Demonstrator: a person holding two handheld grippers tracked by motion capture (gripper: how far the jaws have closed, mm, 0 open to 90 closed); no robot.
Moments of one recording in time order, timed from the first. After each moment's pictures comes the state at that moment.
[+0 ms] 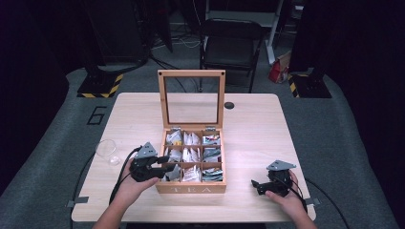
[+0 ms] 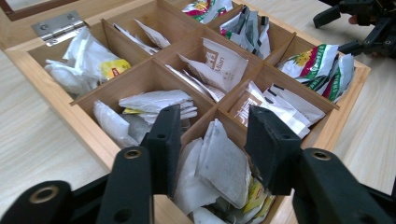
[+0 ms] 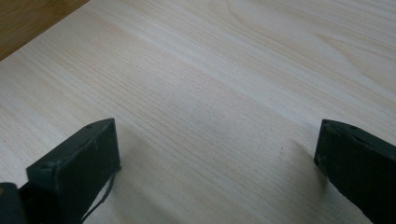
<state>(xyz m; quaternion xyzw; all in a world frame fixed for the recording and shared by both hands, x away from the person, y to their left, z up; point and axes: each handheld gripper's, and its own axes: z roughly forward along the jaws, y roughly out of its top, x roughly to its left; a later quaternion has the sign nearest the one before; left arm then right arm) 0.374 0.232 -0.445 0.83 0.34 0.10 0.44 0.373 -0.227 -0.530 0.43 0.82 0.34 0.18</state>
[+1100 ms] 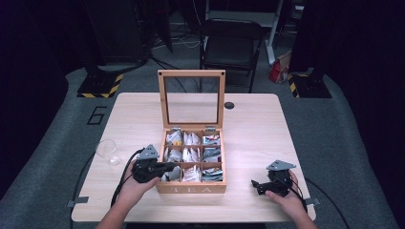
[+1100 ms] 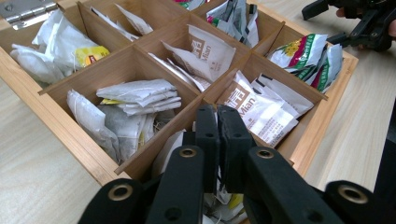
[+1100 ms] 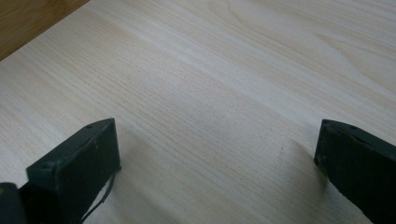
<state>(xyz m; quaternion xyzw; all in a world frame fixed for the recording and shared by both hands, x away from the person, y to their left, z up) 0.372 0.230 -0.448 0.83 0.33 0.08 0.44 0.373 -0.227 -0.530 0.43 0.82 0.34 0.18</state>
